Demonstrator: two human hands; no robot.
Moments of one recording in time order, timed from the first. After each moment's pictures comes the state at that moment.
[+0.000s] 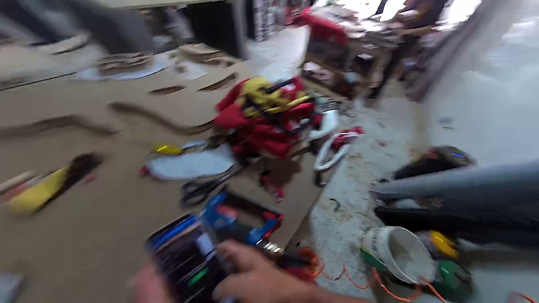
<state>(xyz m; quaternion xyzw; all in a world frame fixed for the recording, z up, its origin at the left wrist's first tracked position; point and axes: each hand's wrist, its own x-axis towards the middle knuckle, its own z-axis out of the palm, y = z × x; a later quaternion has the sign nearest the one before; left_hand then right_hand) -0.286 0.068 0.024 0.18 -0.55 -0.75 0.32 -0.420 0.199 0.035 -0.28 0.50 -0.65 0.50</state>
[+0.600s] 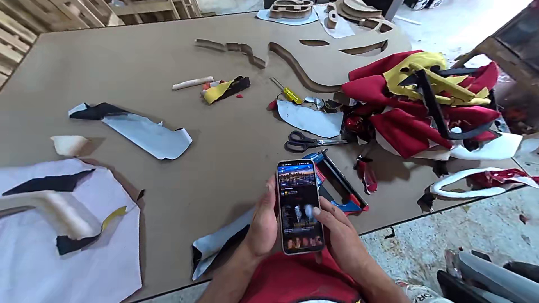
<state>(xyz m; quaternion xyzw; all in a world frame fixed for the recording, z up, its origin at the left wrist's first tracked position) -0.274 0.067 0.007 0.28 -0.48 -0.78 0.30 -0.420 0.181 0.012 -0.21 0.51 -0.59 0.60</state>
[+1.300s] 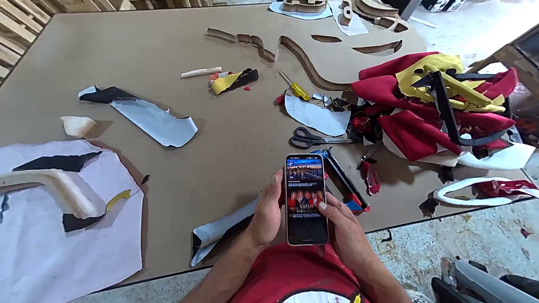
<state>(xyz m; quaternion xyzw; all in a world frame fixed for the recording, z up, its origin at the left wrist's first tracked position) -0.279 0.065 0.002 0.27 -0.49 -0.78 0.29 -0.428 0.183 0.013 -0.19 0.52 -0.58 0.60</state>
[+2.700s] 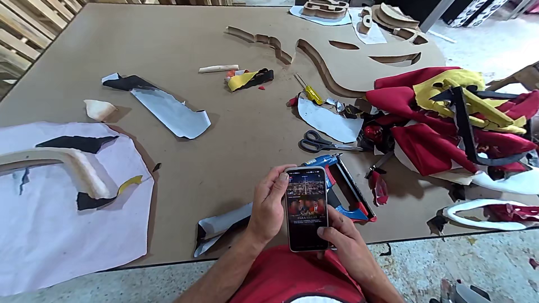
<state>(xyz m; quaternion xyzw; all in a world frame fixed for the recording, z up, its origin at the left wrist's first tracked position) -0.274 0.059 0.017 0.35 -0.54 -0.66 0.39 -0.431 0.191 0.000 -0.35 0.51 -0.52 0.59</state>
